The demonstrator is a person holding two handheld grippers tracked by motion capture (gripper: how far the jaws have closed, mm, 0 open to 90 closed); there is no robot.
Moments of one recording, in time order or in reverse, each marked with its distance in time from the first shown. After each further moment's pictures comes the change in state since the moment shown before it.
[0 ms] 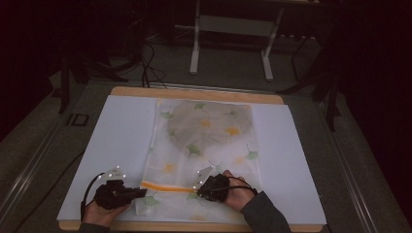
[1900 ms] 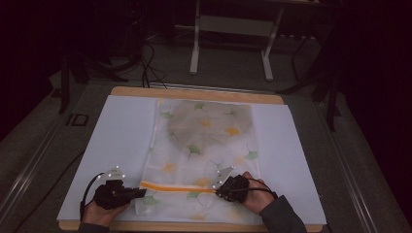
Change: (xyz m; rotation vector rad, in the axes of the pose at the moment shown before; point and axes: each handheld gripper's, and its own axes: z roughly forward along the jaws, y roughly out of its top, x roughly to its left) left arm 0.001 -0.001 -0.001 0.004 0.002 -0.002; right arm -0.007 -0.045 -0.025 0.049 -0.047 0.070
